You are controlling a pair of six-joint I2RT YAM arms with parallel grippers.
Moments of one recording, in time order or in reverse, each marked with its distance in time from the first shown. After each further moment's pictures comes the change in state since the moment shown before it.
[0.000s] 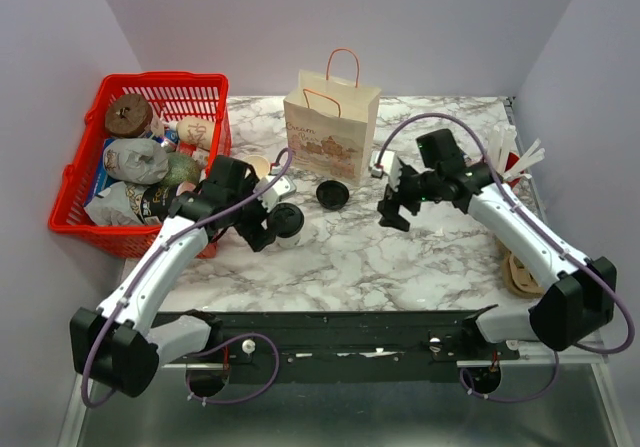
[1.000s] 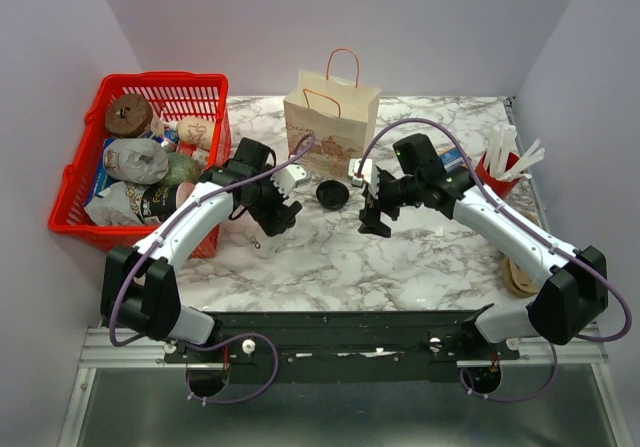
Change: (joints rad) left arm -0.020 0.282 0.122 0.021 -0.015 0.016; right arm 0.094 0.012 -0.002 0.083 -0.032 0.025
